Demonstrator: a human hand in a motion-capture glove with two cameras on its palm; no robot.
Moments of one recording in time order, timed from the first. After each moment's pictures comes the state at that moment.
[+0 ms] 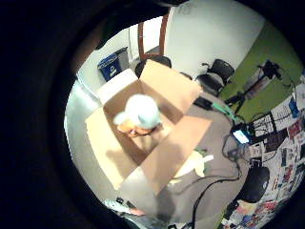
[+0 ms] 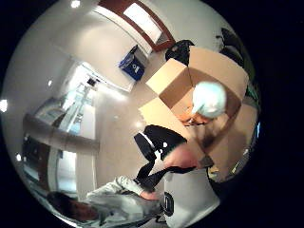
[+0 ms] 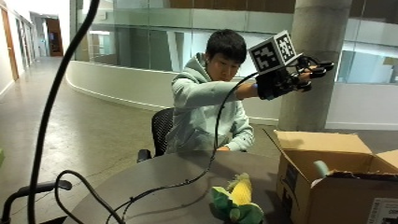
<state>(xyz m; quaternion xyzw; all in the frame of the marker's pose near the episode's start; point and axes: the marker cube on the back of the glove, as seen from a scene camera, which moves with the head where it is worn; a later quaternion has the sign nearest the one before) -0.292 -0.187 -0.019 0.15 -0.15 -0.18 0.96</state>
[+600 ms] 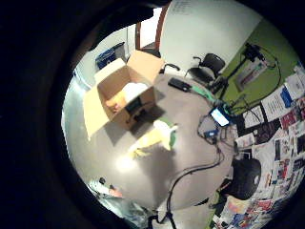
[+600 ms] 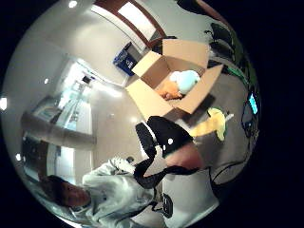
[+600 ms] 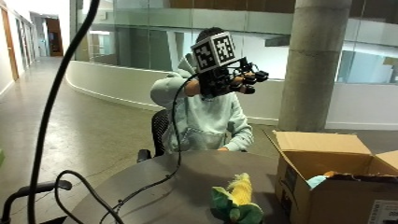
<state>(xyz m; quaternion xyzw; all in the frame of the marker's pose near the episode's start) -0.142 -0.104 -0.019 0.12 -0.11 -0.17 0.97</state>
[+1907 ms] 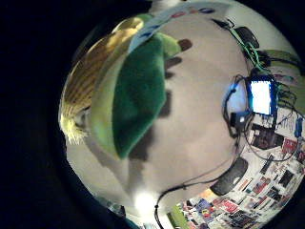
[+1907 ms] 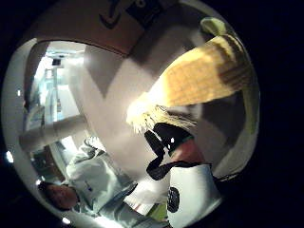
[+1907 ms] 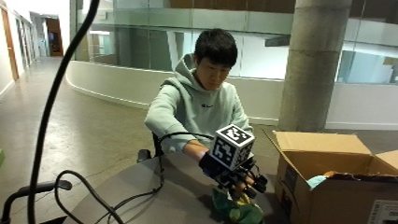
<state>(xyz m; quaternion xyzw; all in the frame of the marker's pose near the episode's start) -0.115 -0.149 0.237 -0.14 0.03 -0.20 0.97</state>
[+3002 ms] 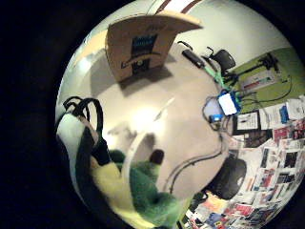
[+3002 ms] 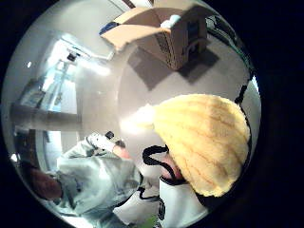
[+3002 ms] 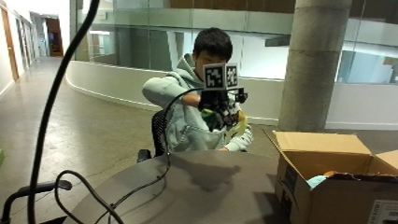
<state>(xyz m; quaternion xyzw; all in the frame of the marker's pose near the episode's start) -0.169 -0.041 0.068 0.05 0.01 -0.25 0.97</state>
